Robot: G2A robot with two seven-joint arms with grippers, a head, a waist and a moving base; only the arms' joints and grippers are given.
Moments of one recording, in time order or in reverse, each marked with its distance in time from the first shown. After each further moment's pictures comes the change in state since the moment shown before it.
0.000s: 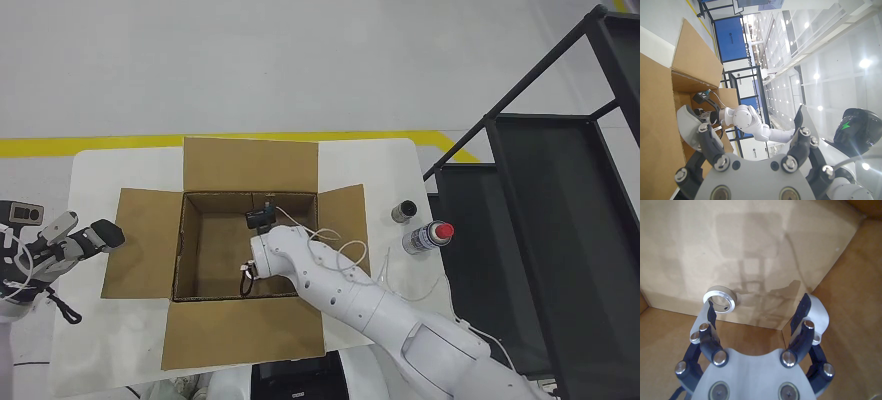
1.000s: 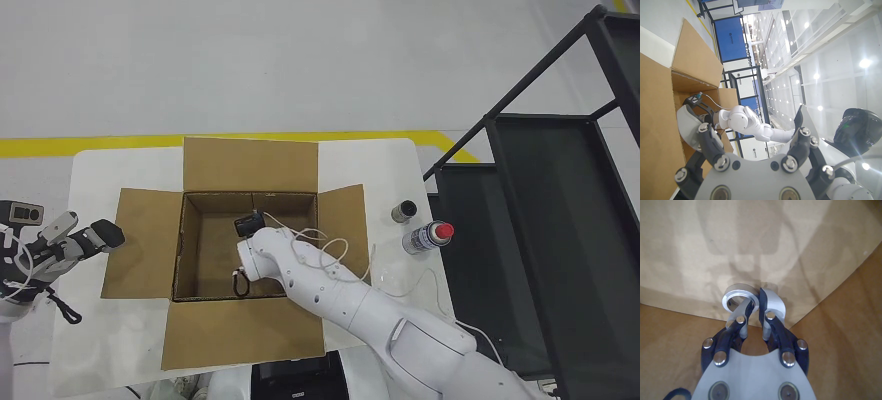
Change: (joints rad) left arm 0.000 0.000 0.000 0.000 0.000 0.000 0.000; right arm 0.058 -0.084 -0.045 0.159 0.029 -0.061 -0.008
